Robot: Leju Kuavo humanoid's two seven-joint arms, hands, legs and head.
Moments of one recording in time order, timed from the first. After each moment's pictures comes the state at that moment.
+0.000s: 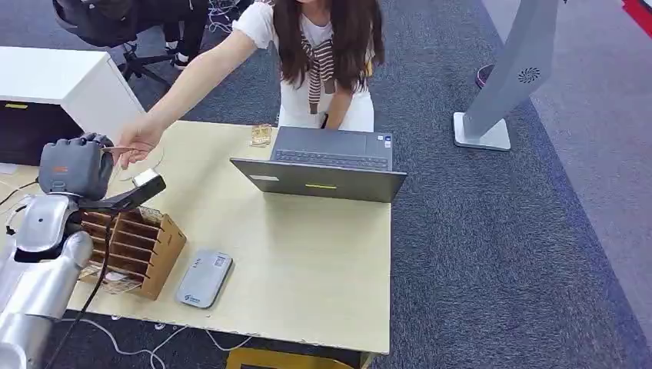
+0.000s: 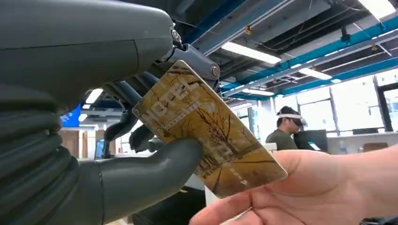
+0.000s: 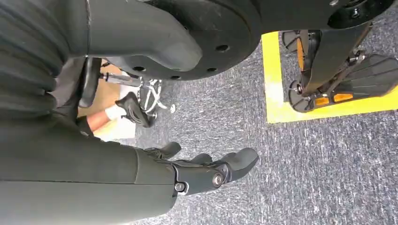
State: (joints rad) left arm -0.51 0.44 -0.14 -1.17 -1.21 0.32 0.04; right arm -0.06 0.09 0.33 -0.16 -0.51 -0.22 0.23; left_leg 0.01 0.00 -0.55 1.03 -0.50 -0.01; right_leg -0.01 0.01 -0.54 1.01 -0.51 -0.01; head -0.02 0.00
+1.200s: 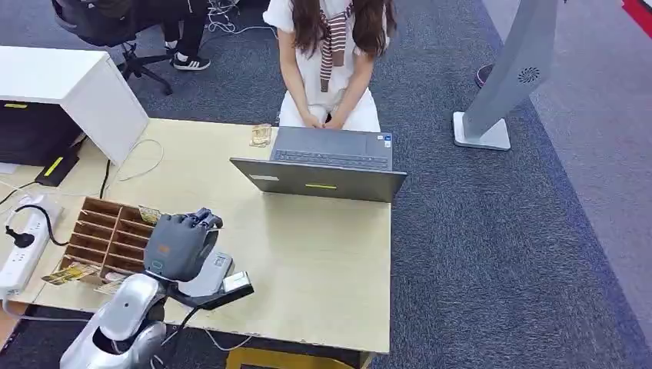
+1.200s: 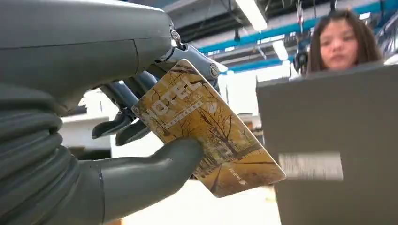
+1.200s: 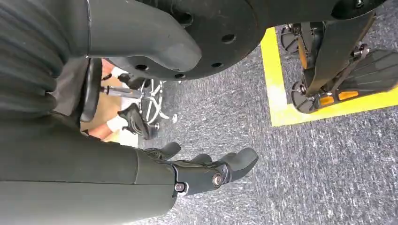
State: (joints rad) left arm -0.10 0.33 -0.41 -1.62 -1.24 0.29 0.06; right arm -0.05 0.09 0.32 -0.16 -0.57 -0.25 0.21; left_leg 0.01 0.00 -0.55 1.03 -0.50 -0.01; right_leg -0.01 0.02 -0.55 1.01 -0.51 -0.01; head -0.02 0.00
